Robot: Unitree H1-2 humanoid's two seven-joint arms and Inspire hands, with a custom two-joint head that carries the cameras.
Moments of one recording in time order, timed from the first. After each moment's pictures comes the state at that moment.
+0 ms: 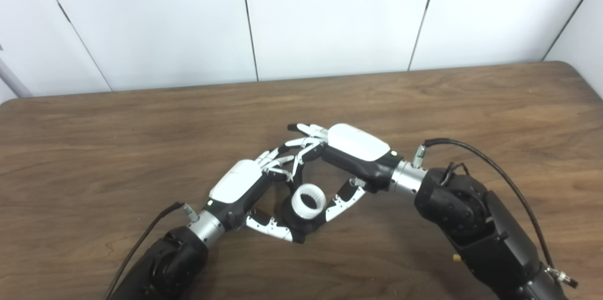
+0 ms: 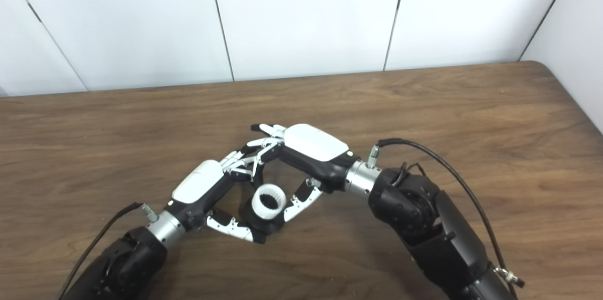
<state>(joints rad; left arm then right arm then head) -0.24 0.32 -0.42 0.12 0.60 -0.31 -0.12 -0.34 -0.33 0.35 -0.24 -0.54 -0.10 0.50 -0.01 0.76</state>
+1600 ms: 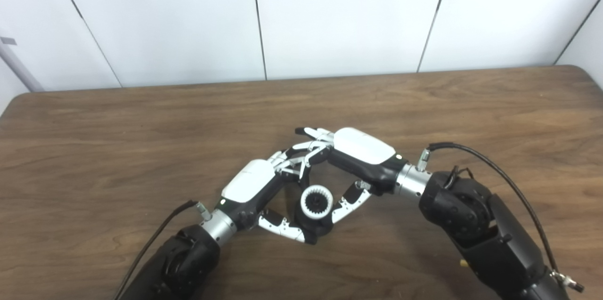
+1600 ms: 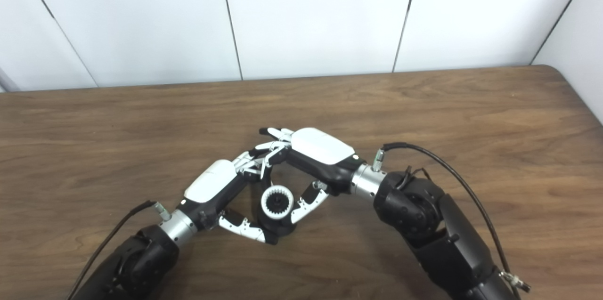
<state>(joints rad) -0.23 0.30 -0.43 0.09 0.62 -0.28 -0.14 -0.35 -0.34 0.36 -0.19 -0.54 -0.13 0.49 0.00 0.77</state>
